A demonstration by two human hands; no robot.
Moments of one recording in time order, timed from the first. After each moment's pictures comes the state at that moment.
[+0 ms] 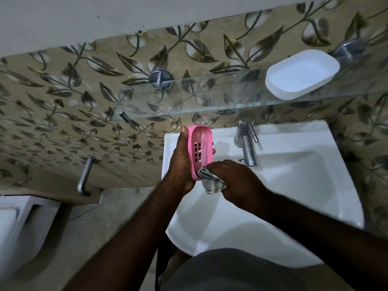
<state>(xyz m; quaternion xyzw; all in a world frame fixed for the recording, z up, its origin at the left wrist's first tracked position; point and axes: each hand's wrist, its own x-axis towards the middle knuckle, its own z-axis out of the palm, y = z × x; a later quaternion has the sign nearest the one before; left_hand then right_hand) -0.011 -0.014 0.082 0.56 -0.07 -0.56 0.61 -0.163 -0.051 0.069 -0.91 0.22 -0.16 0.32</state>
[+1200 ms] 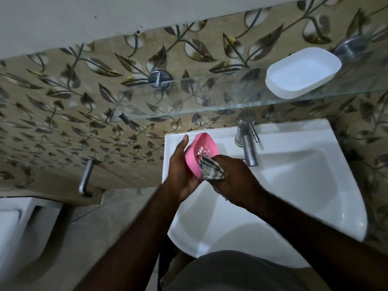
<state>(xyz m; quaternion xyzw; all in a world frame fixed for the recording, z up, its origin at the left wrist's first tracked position) -0.009 -0.005 0.069 0.43 -0.03 -0.63 0.64 -0.151 -0.053 0.070 -0.82 0.28 -0.22 0.45</state>
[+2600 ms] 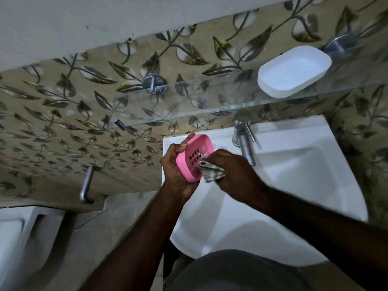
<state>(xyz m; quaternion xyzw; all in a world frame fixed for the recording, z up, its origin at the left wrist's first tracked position) -0.015 -0.008 0.086 0.37 -0.02 -0.59 0.72 -0.153 -0.065 0.069 -0.85 0.25 -0.25 0.40</state>
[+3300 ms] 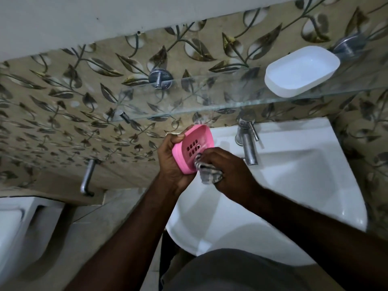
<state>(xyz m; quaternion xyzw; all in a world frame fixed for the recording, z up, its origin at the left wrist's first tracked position) -0.005 -0.003 0.099 0.38 -0.06 -0.59 0.71 -0.145 -0.055 0.066 -0.85 0.21 -0.30 0.37</state>
